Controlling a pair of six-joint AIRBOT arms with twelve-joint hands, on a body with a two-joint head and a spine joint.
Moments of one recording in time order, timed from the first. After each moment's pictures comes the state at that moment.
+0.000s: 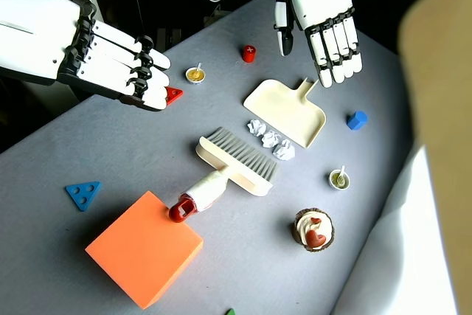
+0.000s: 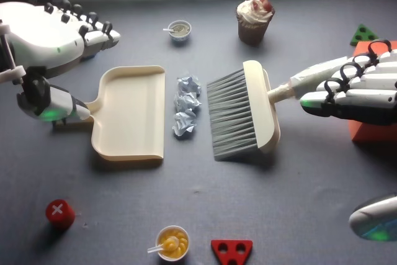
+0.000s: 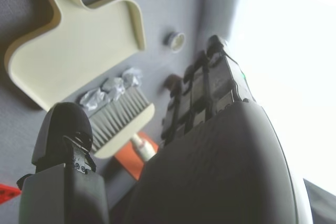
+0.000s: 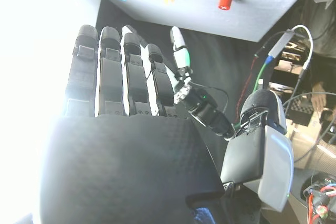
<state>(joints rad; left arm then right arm) 0.29 -0.83 0.95 1.55 0.26 -0.34 -0.25 -0.37 0.48 -1.04 0.08 0.00</state>
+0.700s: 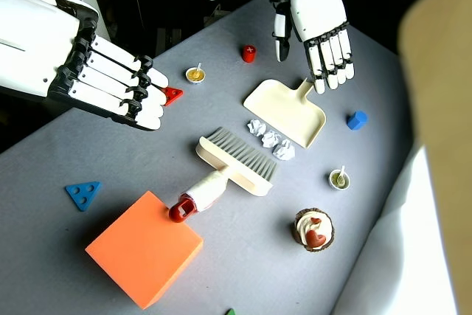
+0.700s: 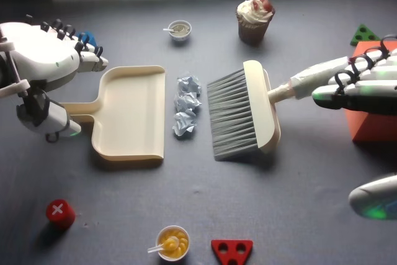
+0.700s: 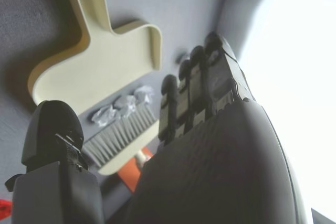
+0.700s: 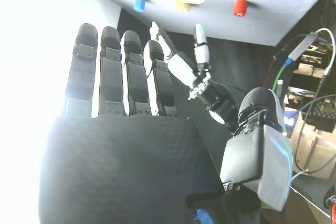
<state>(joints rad) 0.39 -0.89 1.02 1.72 0.30 -0.58 -0.24 -0.38 0.49 -0.99 0.04 0.00</state>
